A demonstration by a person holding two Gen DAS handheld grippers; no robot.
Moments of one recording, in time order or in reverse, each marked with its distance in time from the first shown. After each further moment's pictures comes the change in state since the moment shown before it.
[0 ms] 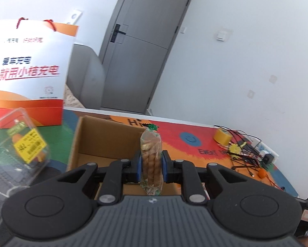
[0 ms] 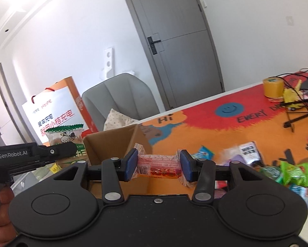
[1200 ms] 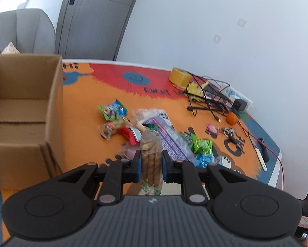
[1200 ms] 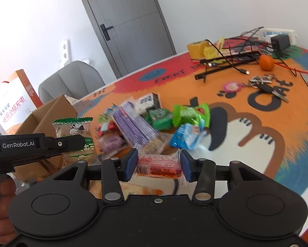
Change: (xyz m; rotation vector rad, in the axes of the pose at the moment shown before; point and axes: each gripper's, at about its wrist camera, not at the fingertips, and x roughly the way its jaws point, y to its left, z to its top) left arm 0.058 -0.117 -0.085 0.096 0.234 -0.151; right arm -0.069 -0.126 -0.062 0.123 0.084 -0.192
